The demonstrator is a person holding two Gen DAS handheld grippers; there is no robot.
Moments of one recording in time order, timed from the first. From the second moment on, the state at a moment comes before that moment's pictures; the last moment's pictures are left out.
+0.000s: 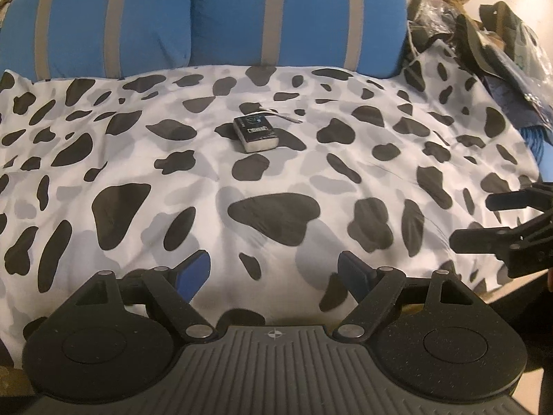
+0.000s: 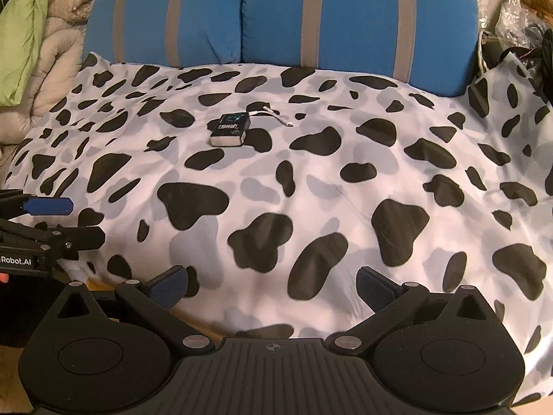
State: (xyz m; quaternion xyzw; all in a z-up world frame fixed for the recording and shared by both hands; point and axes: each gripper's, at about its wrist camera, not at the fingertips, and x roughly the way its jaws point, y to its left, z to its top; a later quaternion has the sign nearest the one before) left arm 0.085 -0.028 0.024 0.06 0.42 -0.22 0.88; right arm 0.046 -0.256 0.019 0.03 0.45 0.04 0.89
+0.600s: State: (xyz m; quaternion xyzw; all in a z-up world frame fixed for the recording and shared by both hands) left arm 0.145 -0.047 0.017 0.14 0.40 -0.20 0.88; right arm 0.096 -0.274 0.011 0.03 0.44 0.03 0.89
